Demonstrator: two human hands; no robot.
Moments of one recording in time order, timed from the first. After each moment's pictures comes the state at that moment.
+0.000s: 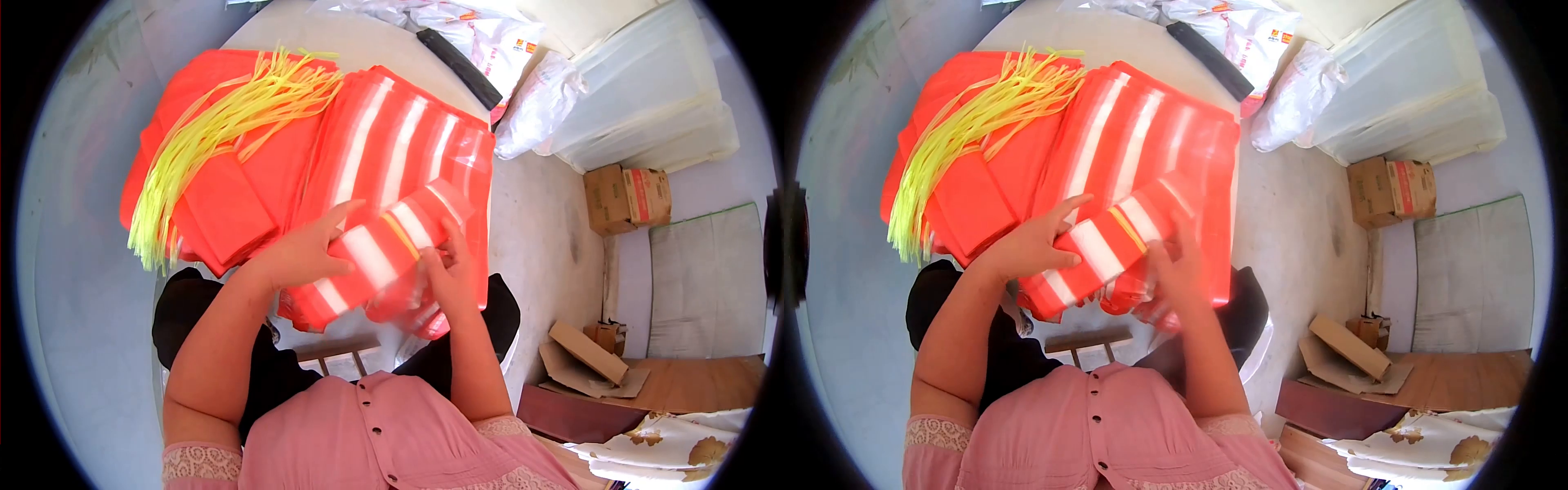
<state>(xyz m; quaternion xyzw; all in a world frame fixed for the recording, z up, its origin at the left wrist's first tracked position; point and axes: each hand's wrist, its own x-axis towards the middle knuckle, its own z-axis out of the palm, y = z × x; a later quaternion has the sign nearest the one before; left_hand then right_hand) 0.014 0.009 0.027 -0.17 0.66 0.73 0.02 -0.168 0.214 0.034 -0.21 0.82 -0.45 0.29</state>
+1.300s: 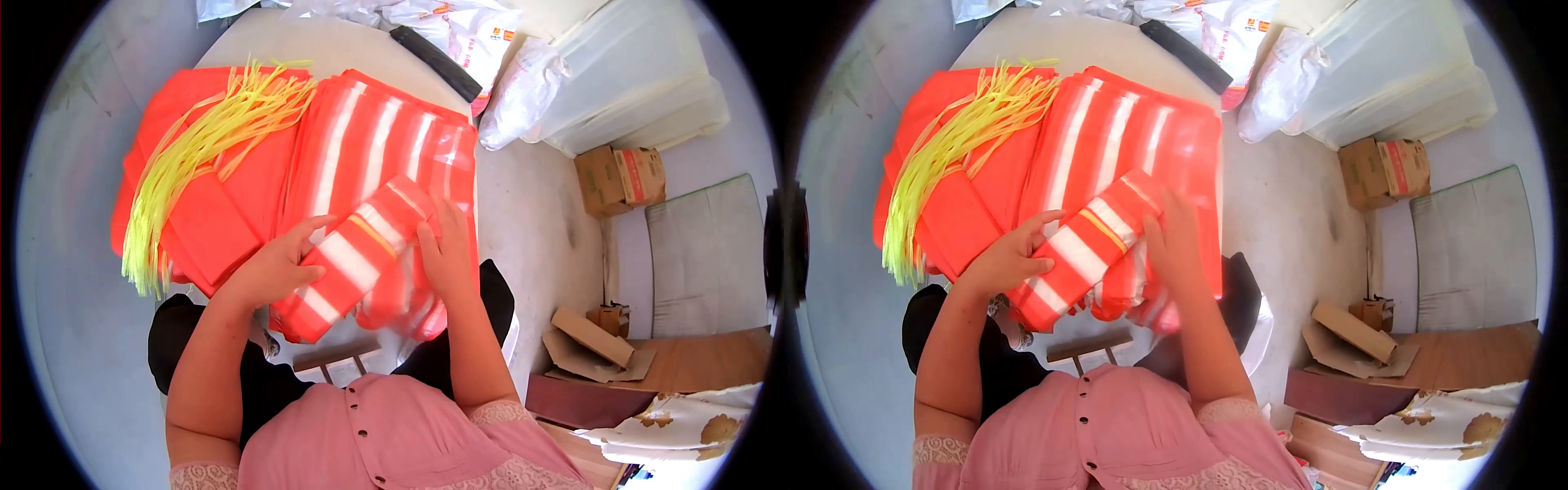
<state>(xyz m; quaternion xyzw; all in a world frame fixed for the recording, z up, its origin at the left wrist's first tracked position) 0.020 0.005 0.021 -0.21 0.59 0.78 0.03 -0.212 0.205 0.015 -0.44 0.84 -0.31 0.03</state>
